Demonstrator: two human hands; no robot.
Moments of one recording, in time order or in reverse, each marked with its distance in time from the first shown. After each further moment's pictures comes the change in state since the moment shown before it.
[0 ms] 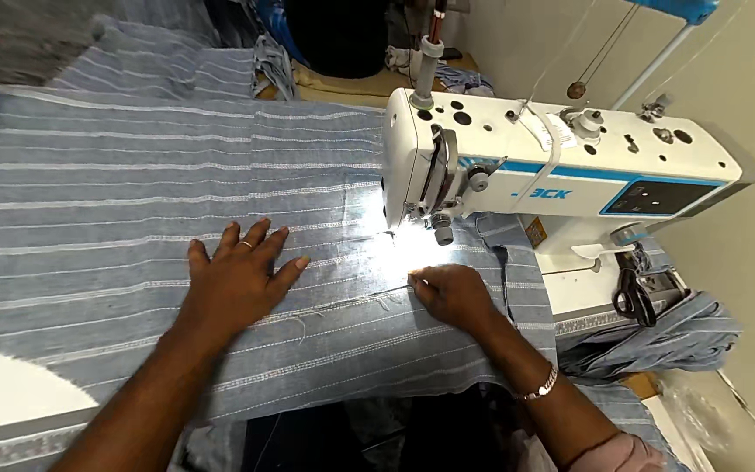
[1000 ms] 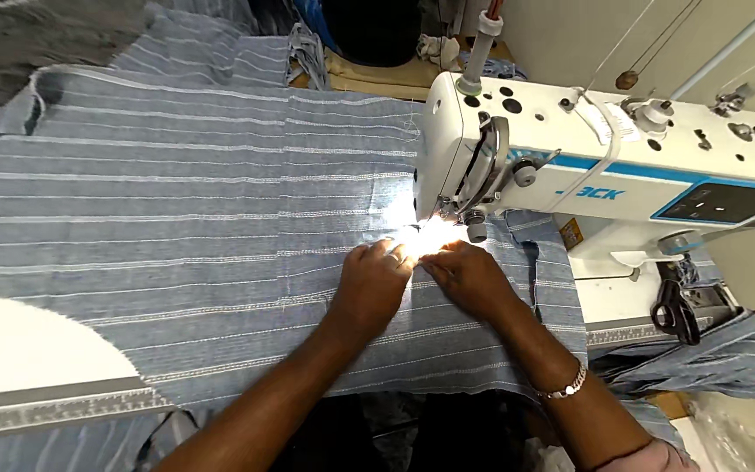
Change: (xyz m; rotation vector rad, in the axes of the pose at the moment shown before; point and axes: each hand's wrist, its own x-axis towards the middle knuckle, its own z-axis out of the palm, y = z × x) left_hand -0.001 0.126 0.027 0.081 0.032 0.353; right_hand 0.030 -0.003 -0.002 0.037 -0.089 -0.015
